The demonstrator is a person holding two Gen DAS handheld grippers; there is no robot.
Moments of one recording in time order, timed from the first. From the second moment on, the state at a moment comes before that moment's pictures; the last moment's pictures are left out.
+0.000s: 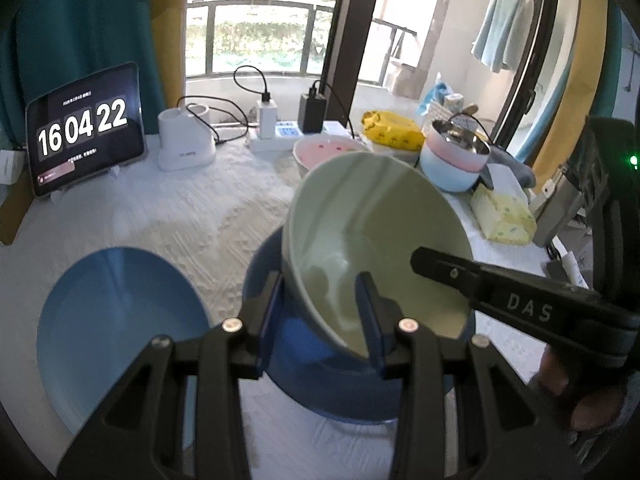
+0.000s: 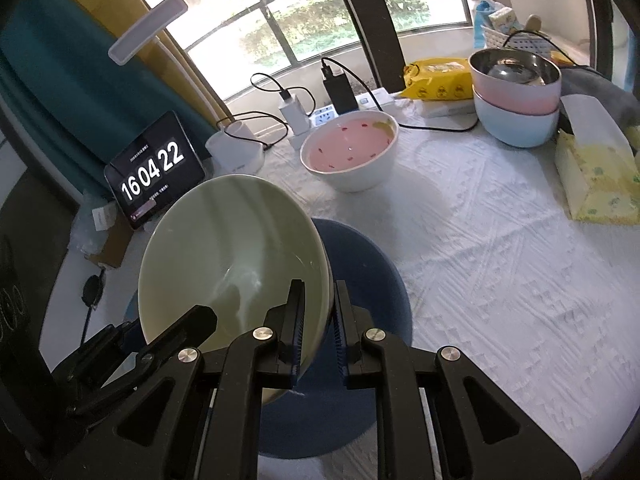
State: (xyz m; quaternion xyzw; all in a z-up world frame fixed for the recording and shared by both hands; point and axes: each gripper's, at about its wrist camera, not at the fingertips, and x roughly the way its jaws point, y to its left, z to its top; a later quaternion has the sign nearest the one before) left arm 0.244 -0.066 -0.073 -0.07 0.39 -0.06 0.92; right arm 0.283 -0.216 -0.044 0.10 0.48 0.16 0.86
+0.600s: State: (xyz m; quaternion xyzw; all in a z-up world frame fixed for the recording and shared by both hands) left arm 0.244 -0.078 -0.099 -0.04 0.42 -0.05 0.90; right arm 0.274 -0.214 -0.057 0.06 0.49 0.13 0.86
